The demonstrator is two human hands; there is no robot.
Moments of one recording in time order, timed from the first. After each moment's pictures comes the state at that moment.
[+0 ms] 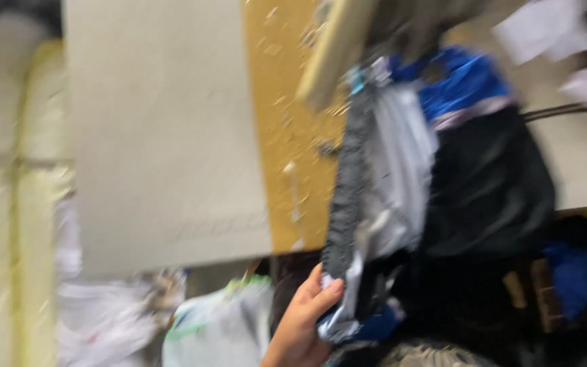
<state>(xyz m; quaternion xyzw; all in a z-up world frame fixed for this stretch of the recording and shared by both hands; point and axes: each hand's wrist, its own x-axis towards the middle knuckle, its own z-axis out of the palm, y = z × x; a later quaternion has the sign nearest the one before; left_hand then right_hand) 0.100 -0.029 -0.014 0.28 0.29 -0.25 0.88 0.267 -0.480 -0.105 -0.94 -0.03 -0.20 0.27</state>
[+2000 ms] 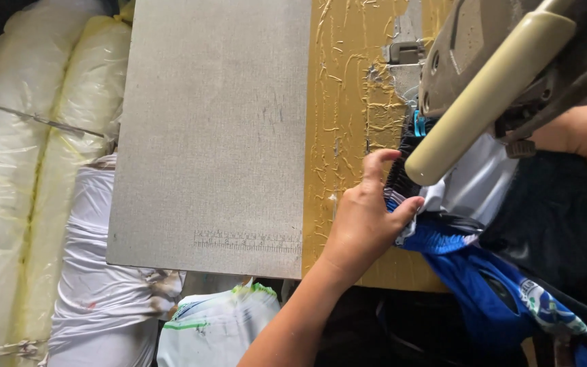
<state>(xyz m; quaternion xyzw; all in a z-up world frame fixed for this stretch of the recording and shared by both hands) 0.281 -0.051 0.018 0.87 0.07 -0.12 0.47 0.539 -0.407 -0.189 -0.86 -0.41 0.22 0.21</state>
